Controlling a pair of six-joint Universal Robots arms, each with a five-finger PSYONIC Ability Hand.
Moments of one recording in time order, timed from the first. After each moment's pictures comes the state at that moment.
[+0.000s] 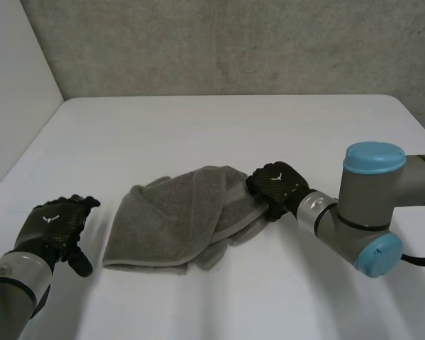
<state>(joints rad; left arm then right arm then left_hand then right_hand) 4.49 -1.57 -2.14 3.32 -1.60 3.29 1.99 -0.85 1.36 -0.14 1.21 2.68 0.25 0.25 0.25 0.25 0.07 0.58 0.68 0.68 0.68 0.47</state>
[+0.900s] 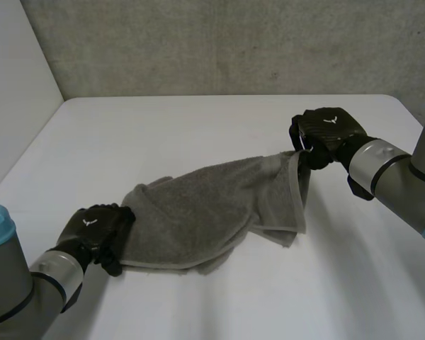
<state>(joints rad) 4.43 -1.77 -2.08 3.41 -1.48 3.29 1.86 -1.19 1.39 0.01 1.23 2.90 0.39 0.39 0.39 0.39 0.22 0.95 1.17 1.18 1.19 0.98</state>
